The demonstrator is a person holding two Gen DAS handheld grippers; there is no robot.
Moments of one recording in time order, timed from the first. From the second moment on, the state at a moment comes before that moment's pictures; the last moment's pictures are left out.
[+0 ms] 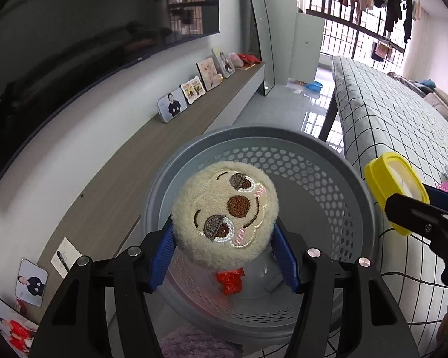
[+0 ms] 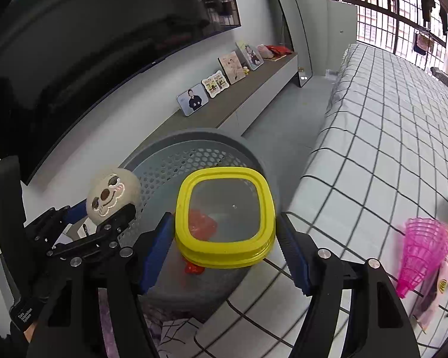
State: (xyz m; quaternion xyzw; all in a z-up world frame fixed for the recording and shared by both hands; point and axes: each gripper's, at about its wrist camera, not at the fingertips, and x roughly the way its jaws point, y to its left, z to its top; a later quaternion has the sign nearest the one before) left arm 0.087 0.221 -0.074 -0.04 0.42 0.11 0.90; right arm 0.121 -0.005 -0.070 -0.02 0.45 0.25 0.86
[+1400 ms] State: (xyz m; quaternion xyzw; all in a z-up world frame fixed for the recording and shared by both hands) left arm 0.101 0.234 -0.098 -0.06 0.44 0.14 0.89; right arm 0.131 -0.001 -0.099 -0.01 0.46 0.25 0.86
